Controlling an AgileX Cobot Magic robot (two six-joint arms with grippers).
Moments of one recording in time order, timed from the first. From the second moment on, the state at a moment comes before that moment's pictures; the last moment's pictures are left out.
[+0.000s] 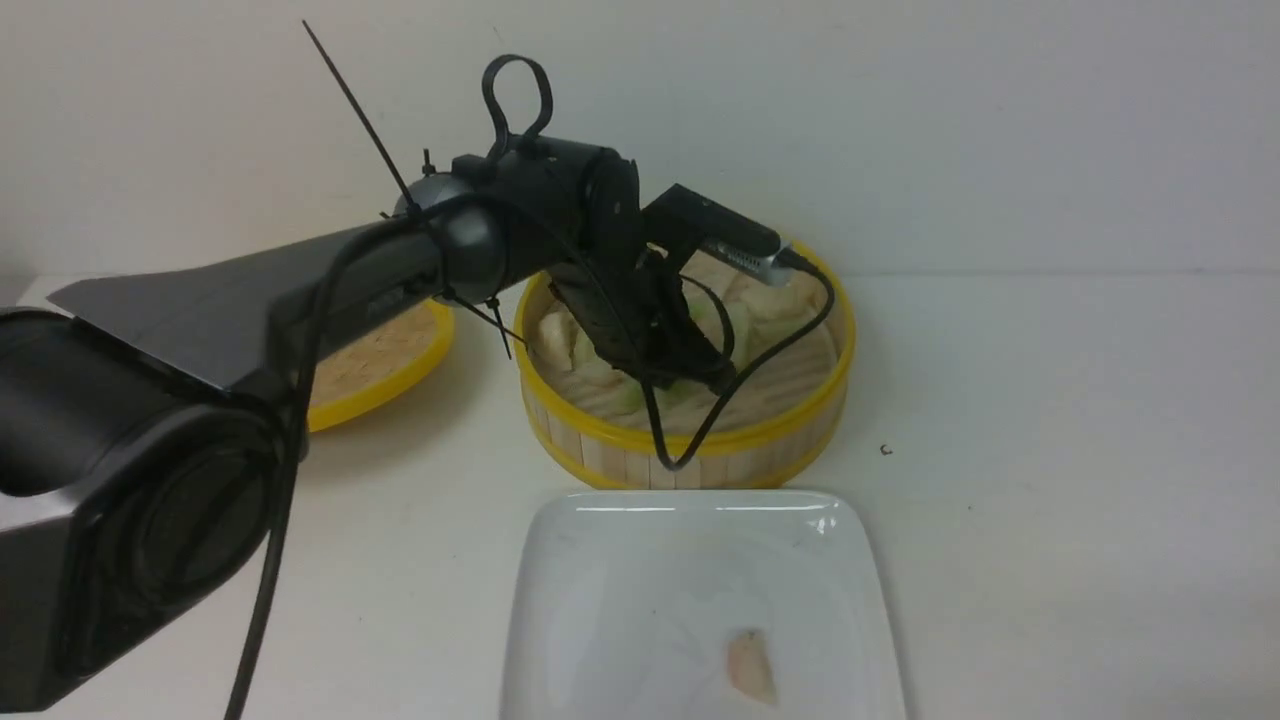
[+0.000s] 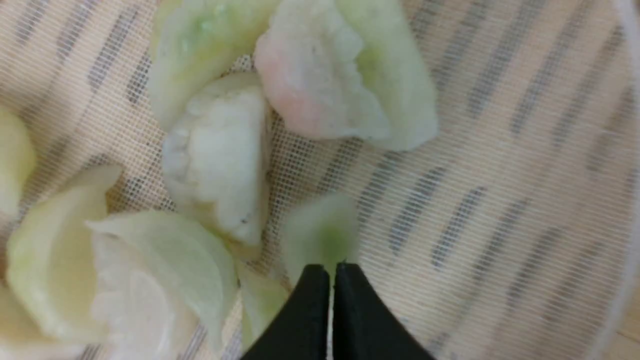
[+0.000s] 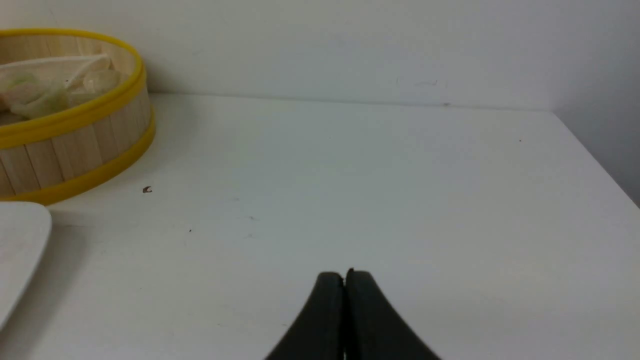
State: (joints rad) right arm -0.04 -0.01 0.02 -0.04 0.39 0.02; left arm -0.49 2.23 -1.87 -0.12 0.81 0.23
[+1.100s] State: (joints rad) right arm -0.04 -0.01 0.02 -0.04 0.39 0.02; left arm -0.50 2.31 -1.87 -0.16 0.70 0.23
